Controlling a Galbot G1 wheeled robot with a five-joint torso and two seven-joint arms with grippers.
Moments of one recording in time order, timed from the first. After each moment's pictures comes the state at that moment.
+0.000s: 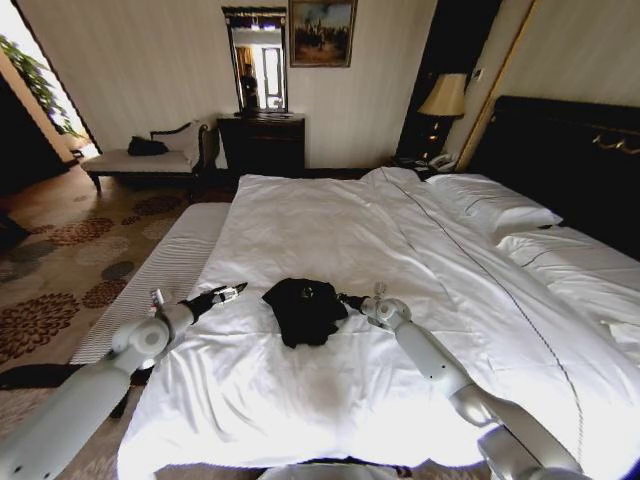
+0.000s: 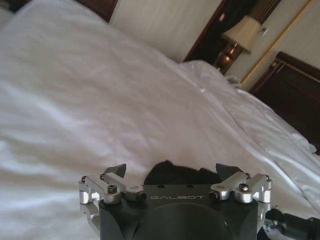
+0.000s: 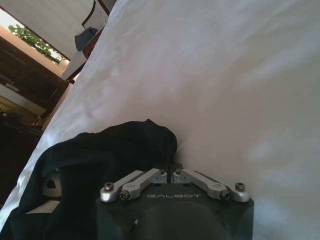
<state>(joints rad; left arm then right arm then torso) 0.87 -0.73 -0.17 -1.70 -1.41 0.42 -0.03 -0.59 1.15 -0.02 1.13 1.25 -0.53 -0.08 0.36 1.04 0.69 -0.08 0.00</state>
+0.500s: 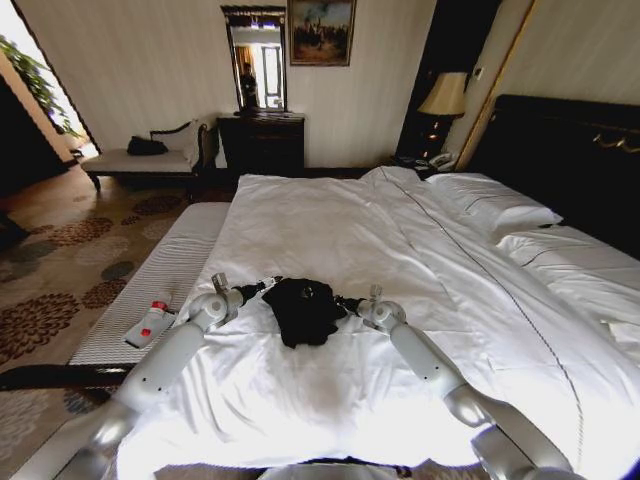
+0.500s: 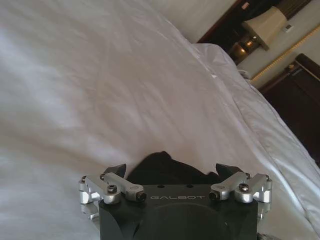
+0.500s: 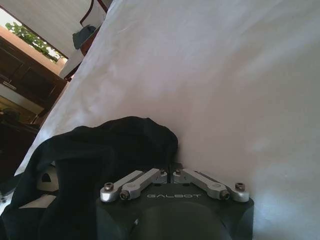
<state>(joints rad) 0.61 -1.00 0.02 -1.34 -1.43 0.45 -0.05 -0.60 1.16 -0.01 1.12 1.23 -0.53 -0.08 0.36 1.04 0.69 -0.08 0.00</state>
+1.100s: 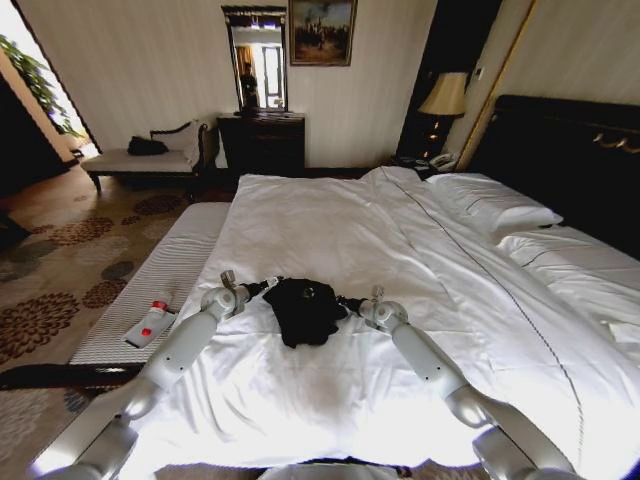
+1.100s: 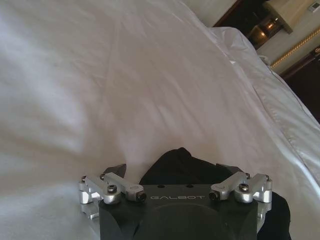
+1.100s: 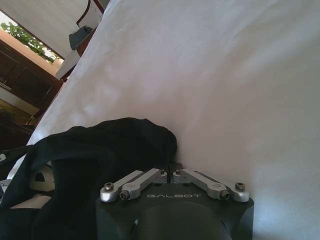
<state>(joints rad) 0.50 -1.07 0.09 -1.19 -1.41 0.48 -0.07 -0.60 1.16 -0.01 1.12 1.21 -0.52 -0.07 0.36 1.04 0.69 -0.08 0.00</state>
